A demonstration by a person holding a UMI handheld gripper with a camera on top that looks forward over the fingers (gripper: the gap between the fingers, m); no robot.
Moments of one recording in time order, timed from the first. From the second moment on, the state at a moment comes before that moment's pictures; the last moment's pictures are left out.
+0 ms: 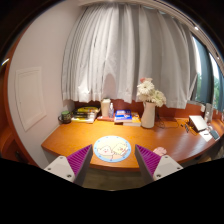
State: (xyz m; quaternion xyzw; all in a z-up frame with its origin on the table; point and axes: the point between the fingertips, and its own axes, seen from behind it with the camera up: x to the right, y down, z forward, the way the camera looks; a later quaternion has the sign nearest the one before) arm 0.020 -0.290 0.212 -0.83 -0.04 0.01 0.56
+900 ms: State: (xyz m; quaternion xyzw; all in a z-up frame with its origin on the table) arm 0.247 -0.157 -0.008 -0.92 0.11 -0.03 0.37
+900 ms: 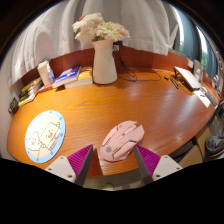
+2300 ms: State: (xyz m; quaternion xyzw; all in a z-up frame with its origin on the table) arm 0.108 0.023 0.296 -0.85 0.03 -0.03 0.53
